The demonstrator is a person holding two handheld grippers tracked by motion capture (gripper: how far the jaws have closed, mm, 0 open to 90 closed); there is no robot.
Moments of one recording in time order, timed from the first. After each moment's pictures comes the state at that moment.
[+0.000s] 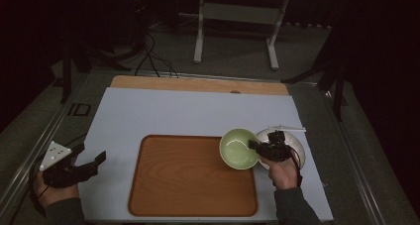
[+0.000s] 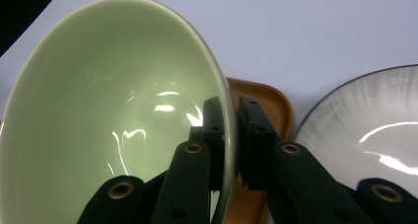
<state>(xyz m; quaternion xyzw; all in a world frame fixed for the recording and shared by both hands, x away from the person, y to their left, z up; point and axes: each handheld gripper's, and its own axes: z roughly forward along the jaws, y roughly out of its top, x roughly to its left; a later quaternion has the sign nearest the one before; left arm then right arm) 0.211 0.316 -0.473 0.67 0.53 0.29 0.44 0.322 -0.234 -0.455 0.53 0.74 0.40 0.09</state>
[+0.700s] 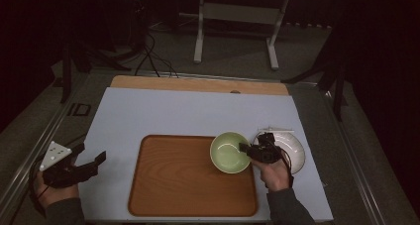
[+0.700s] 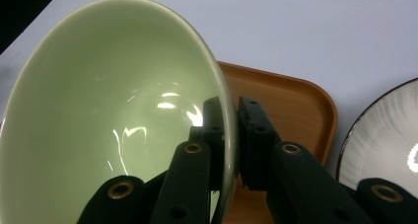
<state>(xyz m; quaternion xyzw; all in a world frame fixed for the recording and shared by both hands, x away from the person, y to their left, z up) 0.211 0.316 -0.473 0.67 0.53 0.29 0.44 0.319 -0.210 -0.461 0.51 0.76 0.40 0.07</state>
